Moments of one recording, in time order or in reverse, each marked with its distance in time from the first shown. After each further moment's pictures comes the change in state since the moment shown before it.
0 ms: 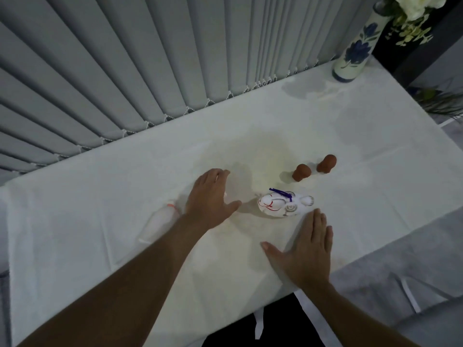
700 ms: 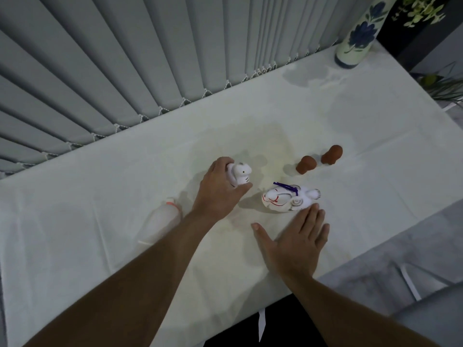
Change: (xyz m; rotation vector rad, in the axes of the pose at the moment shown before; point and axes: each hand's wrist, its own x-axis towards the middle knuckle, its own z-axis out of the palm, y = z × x) left_hand 0.012 0.010 0.009 -0.508 0.121 -0.174; right_hand -0.006 -0.055 0.012 -0.051 0.079 0.195
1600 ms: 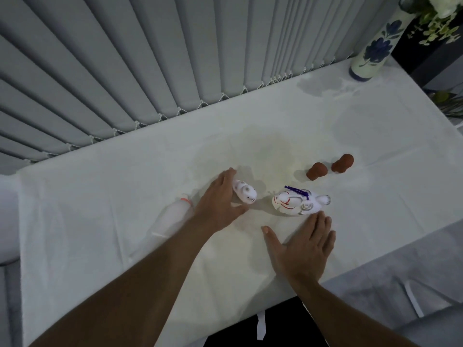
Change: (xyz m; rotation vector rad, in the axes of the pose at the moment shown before) left_hand -0.023 -0.020 -0.023 0.206 -0.204 0.039; right_hand -0.005 0.002 0.000 0.089 0.054 -0.042
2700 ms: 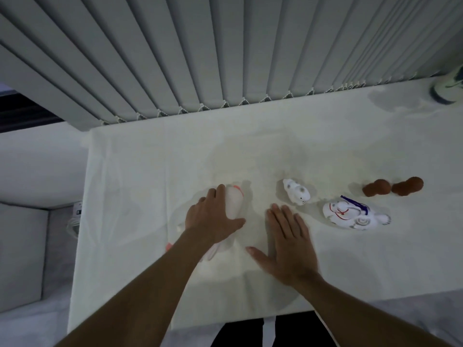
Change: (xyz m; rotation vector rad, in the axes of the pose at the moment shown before) left_hand -0.087 -0.071 -0.043 0.261 0.047 -0.436; right_hand -0.026 -0.055 0.035 -0.017 -0.165 -0.938
